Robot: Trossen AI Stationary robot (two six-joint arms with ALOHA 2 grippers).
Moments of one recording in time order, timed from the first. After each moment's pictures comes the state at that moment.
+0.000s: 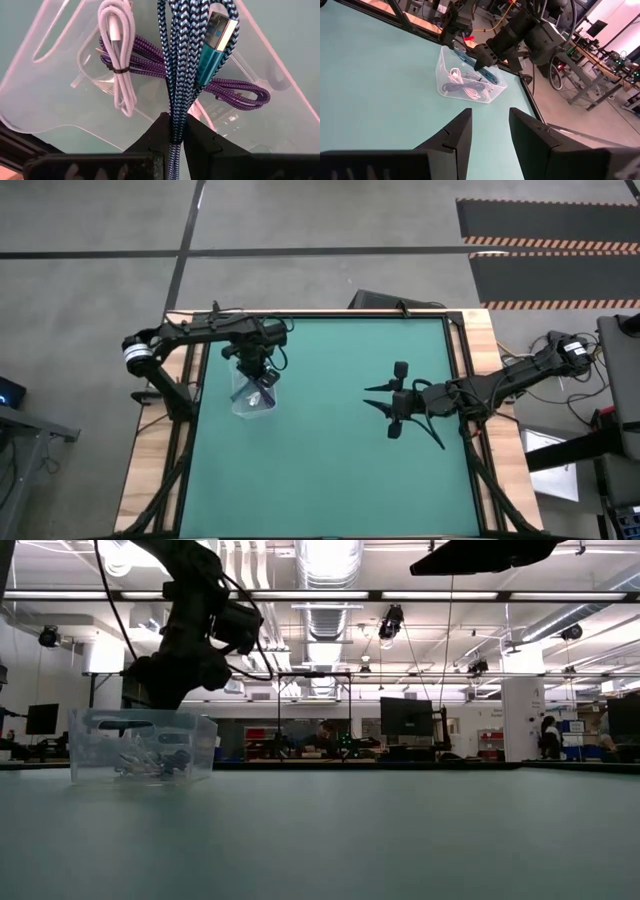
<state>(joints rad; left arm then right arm) 0.47 1.60 1.15 -1.24 0.12 -0.46 0.31 1.09 0.68 0.11 0.50 -0.33</state>
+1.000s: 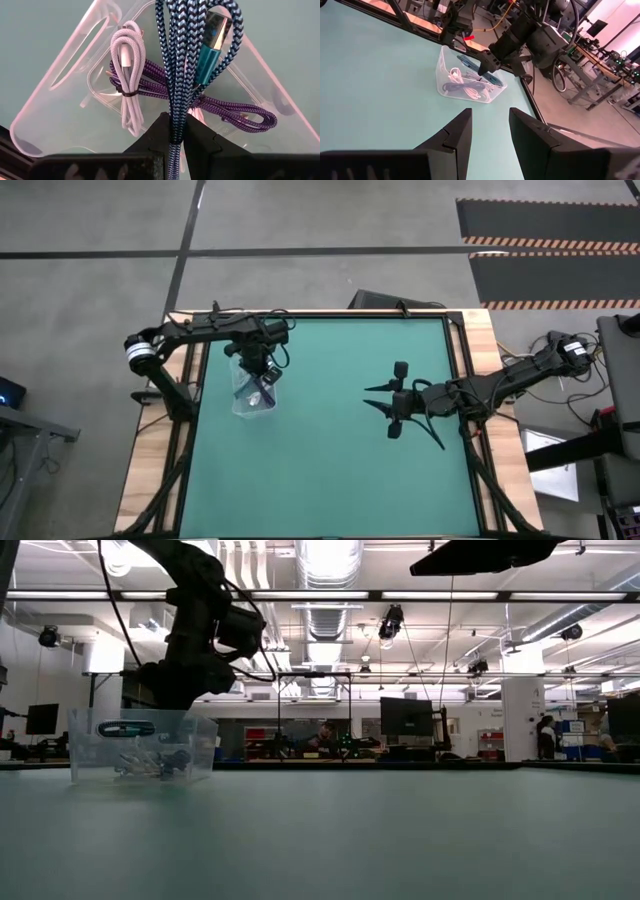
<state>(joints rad) 0.48 1.62 1.15 -1.18 0.07 -0.46 0.31 1.09 0.68 0.11 0.50 -0.33</state>
